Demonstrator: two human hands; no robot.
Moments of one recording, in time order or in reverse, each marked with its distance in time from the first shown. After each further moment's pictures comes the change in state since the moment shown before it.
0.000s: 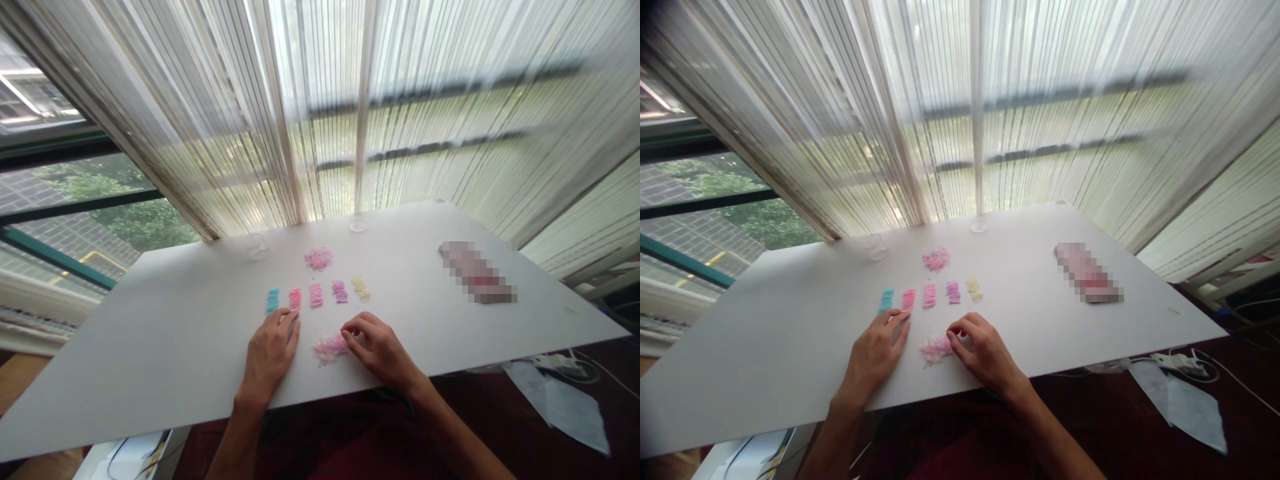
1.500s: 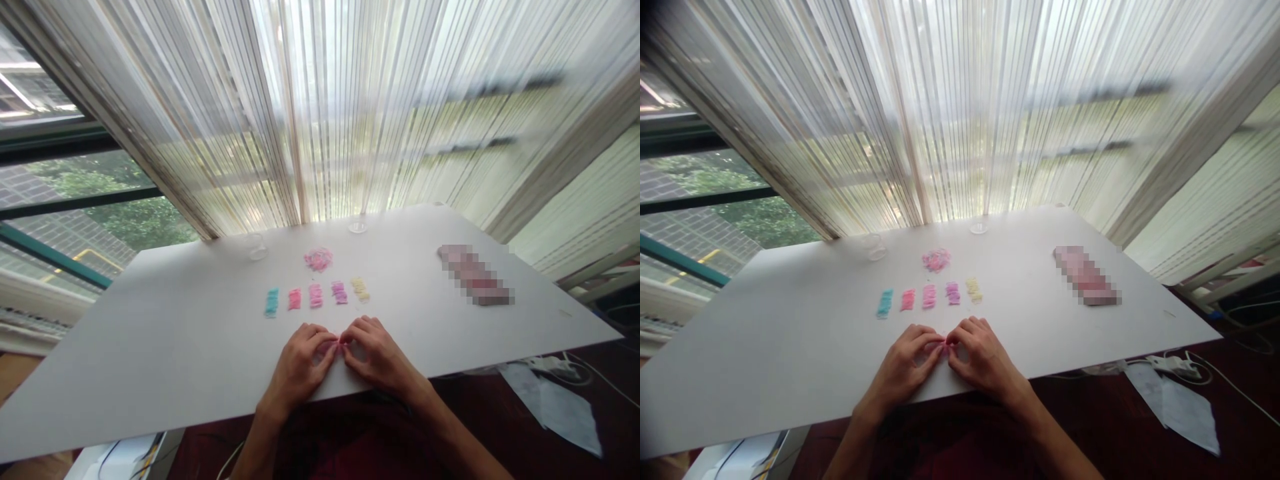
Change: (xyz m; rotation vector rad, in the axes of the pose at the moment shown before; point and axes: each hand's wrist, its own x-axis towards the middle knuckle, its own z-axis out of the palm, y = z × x) left_hand -0.010 0.042 0.003 -0.595 -0.070 0.236; right_hand -0.004 -0.002 0.000 -0.251 -0.127 -0.097
